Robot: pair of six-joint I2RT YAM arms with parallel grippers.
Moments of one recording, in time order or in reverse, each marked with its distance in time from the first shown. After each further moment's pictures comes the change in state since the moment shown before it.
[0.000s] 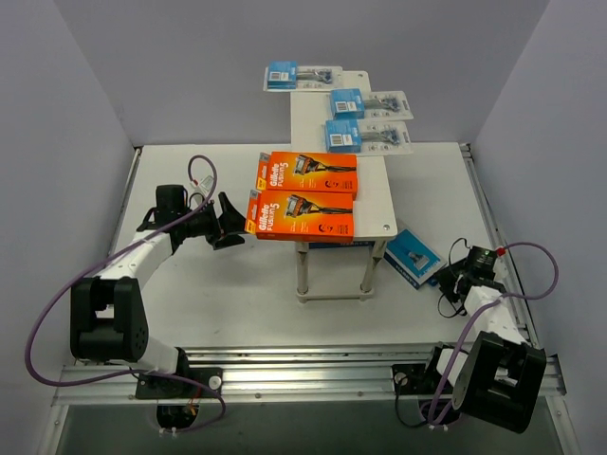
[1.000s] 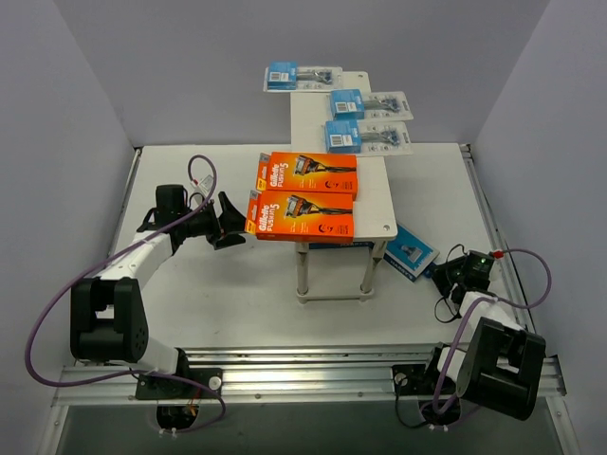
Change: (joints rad) left arm -0.001 0.000 -0.002 0.023 0.011 -0.023; right arm 0.000 0.068 -0.121 0.363 -0.100 0.101
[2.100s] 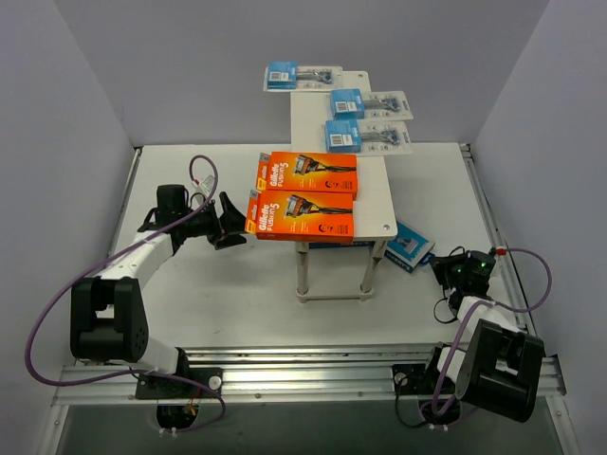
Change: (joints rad) left arm -0.006 0.000 -0.005 0.006 0.003 -0.001; right arm 0.000 -0.001 -0.058 0.242 -0.073 0.090
